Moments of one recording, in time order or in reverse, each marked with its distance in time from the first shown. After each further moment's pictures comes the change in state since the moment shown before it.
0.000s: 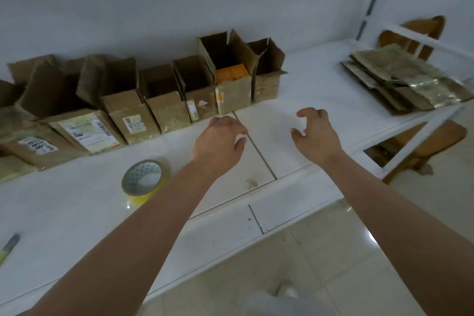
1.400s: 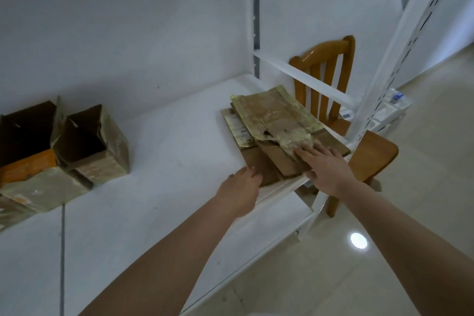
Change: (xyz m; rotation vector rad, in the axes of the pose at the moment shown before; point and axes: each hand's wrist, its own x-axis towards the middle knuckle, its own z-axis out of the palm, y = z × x) left_hand 0.269 0.300 0.254 0.217 -0.571 0.231; right_hand 0.191 0.389 -0.187 -0.563 -0.309 -0.094
